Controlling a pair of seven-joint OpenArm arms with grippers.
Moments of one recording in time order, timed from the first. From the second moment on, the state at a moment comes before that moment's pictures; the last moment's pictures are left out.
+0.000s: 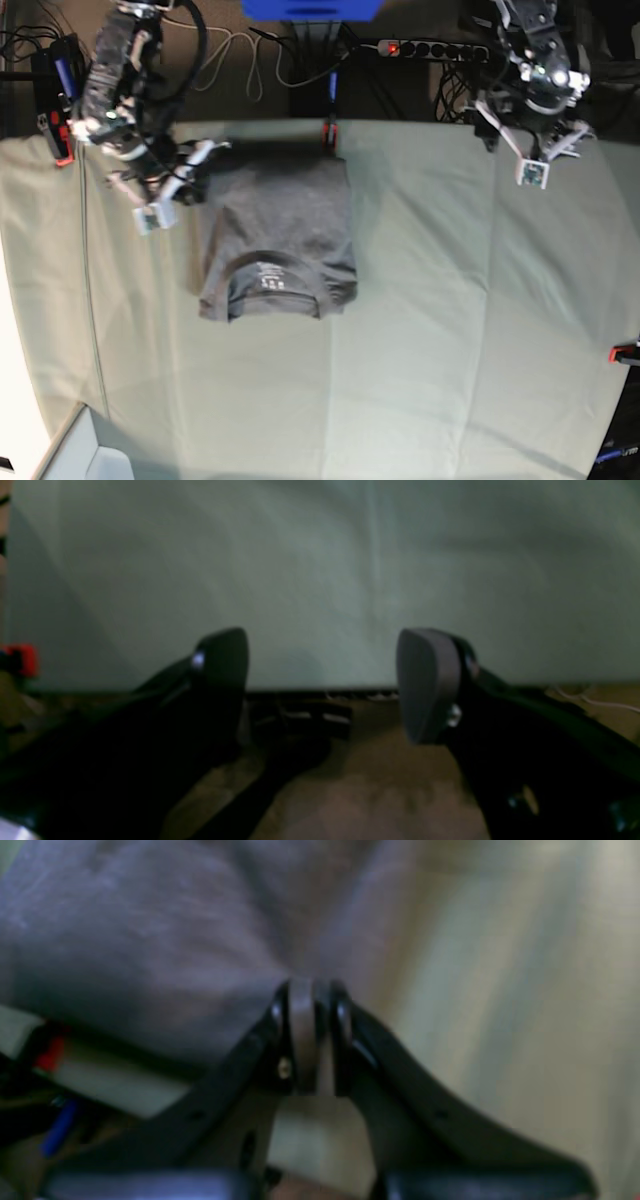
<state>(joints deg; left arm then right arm) 22.9 7.1 -29.8 102.9 18.7 -30.8 33.3 -15.1 -4.6 22.1 94.1 -2.3 39.4 -34.4</state>
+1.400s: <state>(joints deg) 2.8 -9.4 -23.3 2.3 8.5 -5.3 -15.5 -12.6 2.6 27.5 14.5 -23.5 16.6 16.5</state>
